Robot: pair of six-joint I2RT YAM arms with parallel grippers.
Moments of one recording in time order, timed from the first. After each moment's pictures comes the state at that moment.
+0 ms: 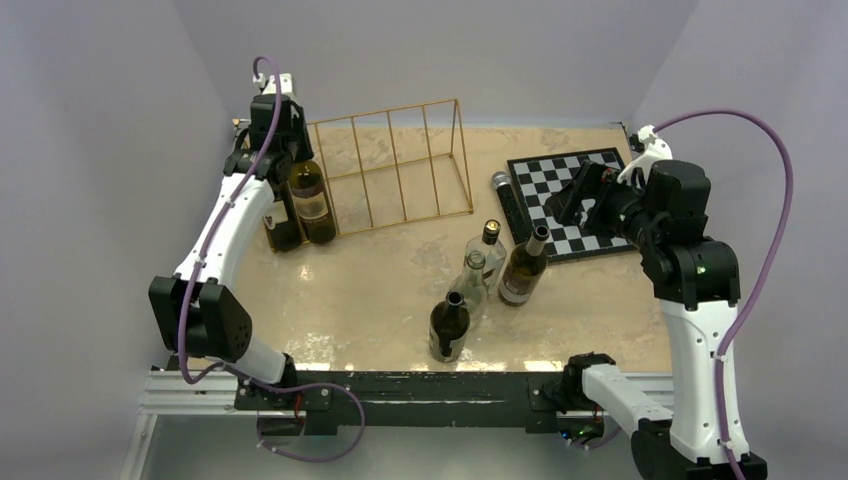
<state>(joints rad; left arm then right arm) -0.13 1.52 1.48 -0.45 -0.23 -0.18 0.08 0.94 1.48 -1.02 -0.17 0.39</state>
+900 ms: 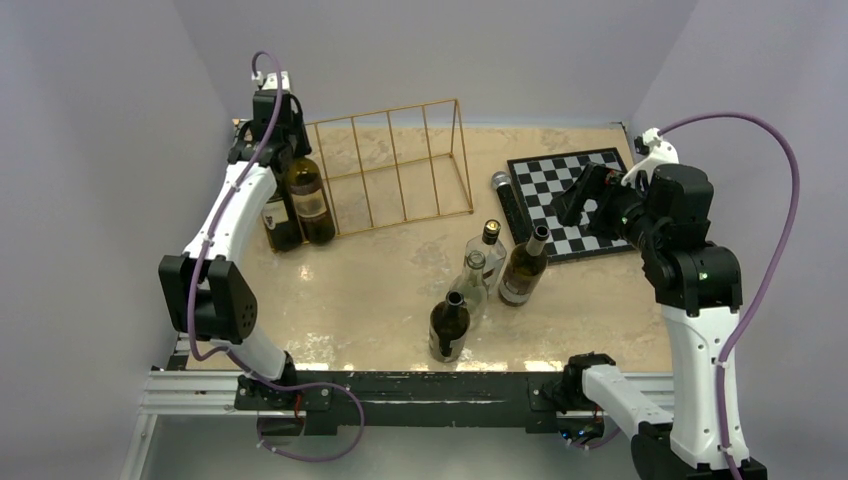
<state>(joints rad) -0.09 1.63 1.53 -0.45 -0.23 -0.20 0.08 0.93 1.48 -1.02 -0.13 0.38</state>
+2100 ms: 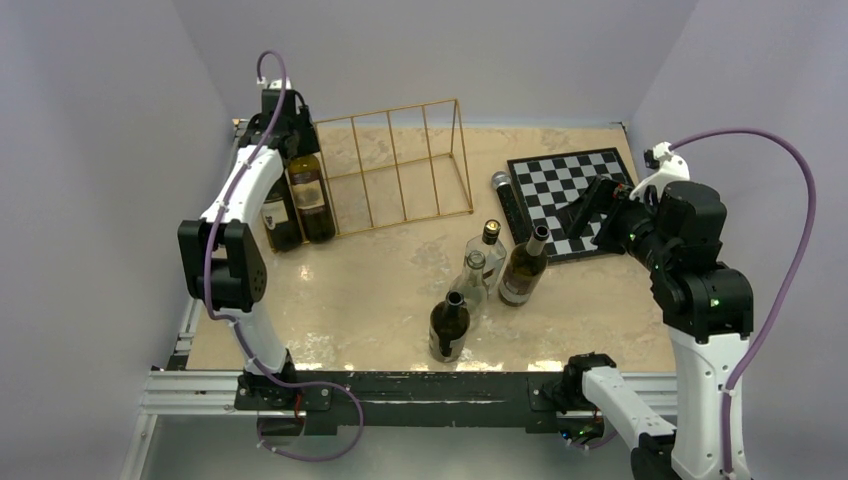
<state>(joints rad) -0.05 1.85 1.65 -0.46 -0.22 -0.26 0.08 0.86 1.48 -1.07 -0.12 0.38</state>
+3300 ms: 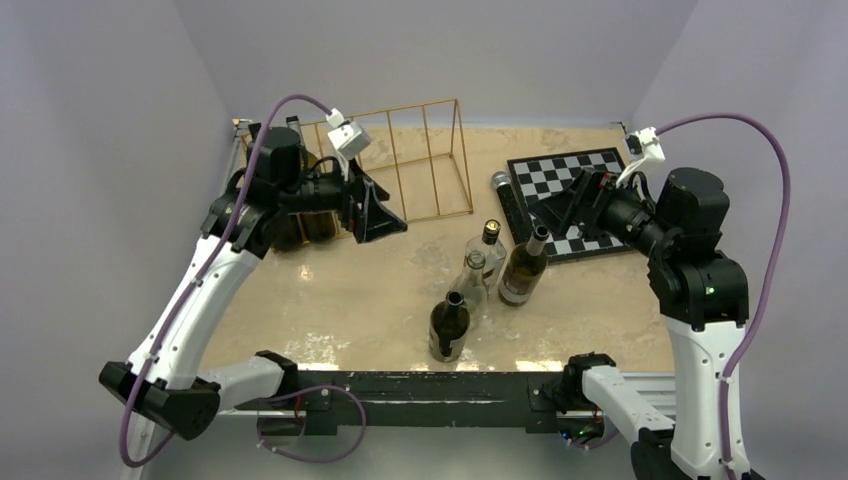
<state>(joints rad) -0.39 1.20 1.43 -0.63 0.77 -0.10 0.08 0.89 1.48 -0.92 -0.50 0.41</state>
